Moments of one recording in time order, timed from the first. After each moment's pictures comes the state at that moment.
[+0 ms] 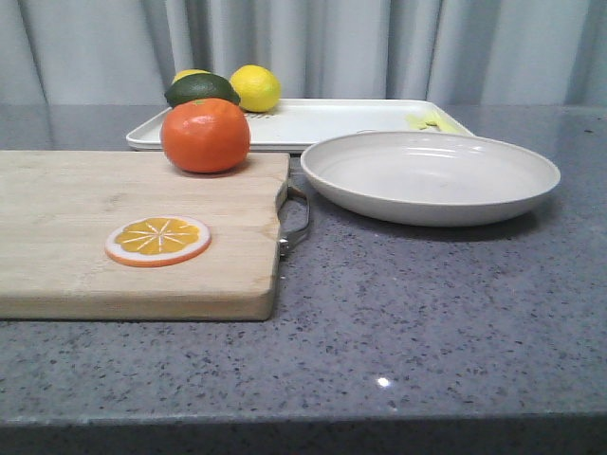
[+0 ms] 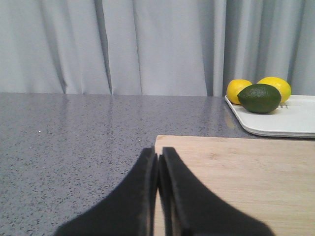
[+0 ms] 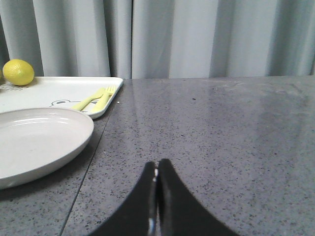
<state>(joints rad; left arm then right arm) 0.07 0.00 0.00 -0.11 0.01 0.03 0.00 -0.01 0.03 -0.11 0.00 0.19</state>
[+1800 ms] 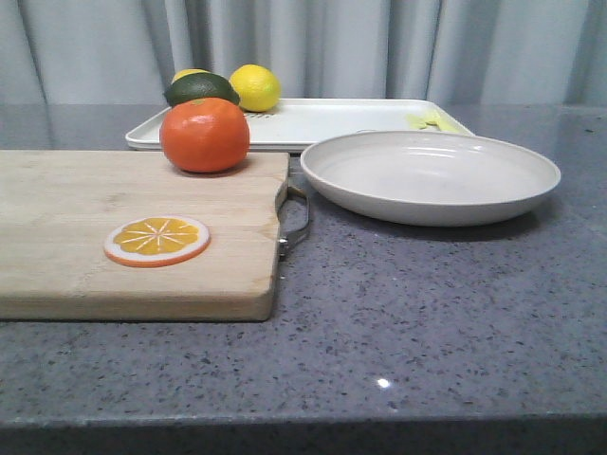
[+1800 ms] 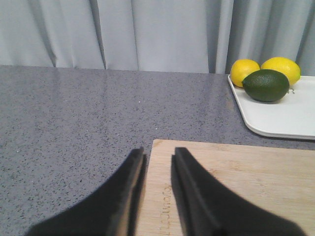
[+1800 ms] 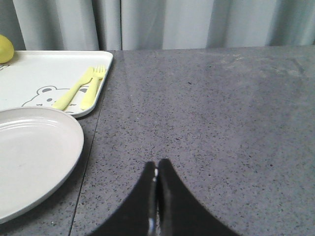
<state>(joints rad) 0.07 0.49 -0.33 -0.13 0.06 0.03 0.00 0.45 -0.34 -0.11 0.15 0.19</state>
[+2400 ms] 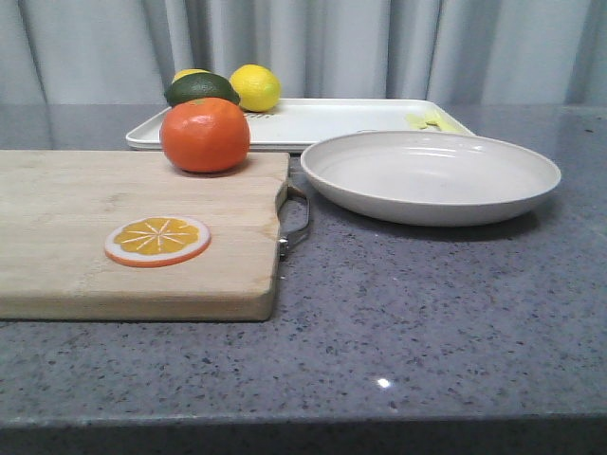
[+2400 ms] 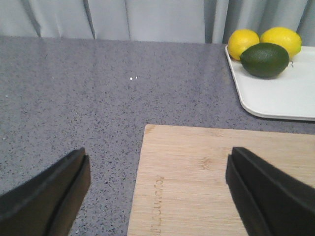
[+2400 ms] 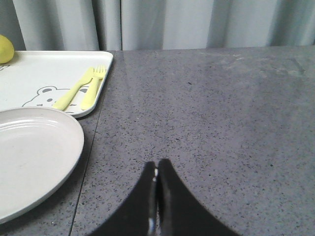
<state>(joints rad) 0.06 0.68 -0.55 -0.13 0.29 0.03 0.00 0.45 -0.34 -0.11 0.15 0.19</state>
